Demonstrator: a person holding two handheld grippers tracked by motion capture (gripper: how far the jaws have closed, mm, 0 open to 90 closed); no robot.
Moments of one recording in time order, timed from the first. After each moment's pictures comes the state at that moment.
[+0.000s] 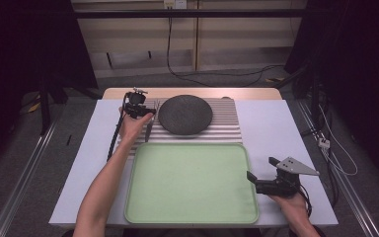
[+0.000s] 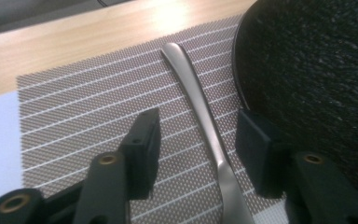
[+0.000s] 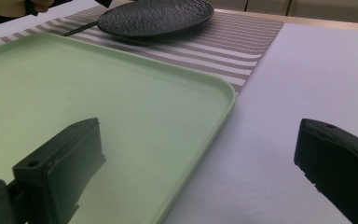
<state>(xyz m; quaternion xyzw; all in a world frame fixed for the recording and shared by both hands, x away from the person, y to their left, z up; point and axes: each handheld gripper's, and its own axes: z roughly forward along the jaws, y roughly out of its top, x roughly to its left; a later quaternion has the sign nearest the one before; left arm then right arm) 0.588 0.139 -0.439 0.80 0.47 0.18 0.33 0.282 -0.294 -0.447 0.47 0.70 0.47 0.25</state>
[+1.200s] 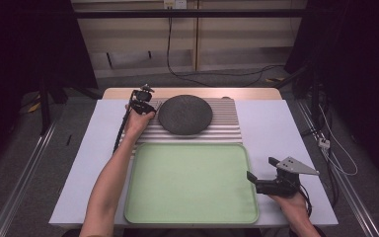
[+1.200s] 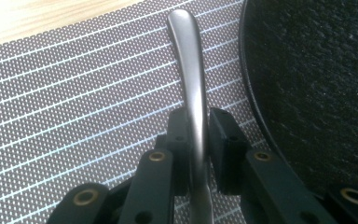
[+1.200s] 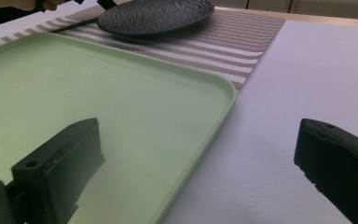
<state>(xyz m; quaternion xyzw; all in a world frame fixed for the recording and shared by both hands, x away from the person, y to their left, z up) 0.612 0.123 -0.443 0.83 0.49 0.13 0.25 0.283 -0.295 -0.448 0.47 0.70 0.47 0.25</state>
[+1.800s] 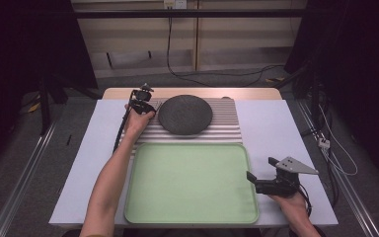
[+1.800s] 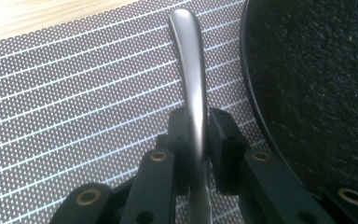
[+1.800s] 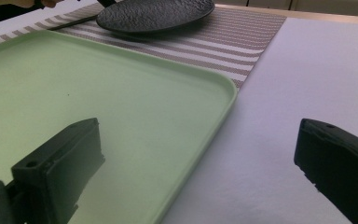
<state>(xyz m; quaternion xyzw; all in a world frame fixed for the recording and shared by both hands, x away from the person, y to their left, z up) 0.614 0.124 -0.442 0.82 0.50 0.12 0.25 0.285 -0.295 -0.449 0.47 0.71 0.47 0.24</state>
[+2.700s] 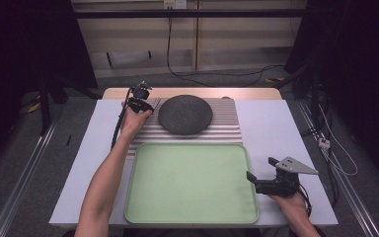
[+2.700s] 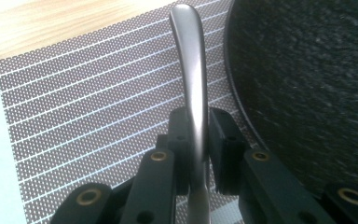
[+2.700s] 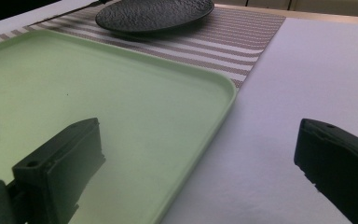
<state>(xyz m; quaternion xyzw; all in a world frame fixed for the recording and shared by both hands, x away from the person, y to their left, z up) 0.602 0.130 -0.419 0.83 0.48 0.12 0.26 0.284 -0.294 -0.449 0.47 0.71 0.47 0.25</state>
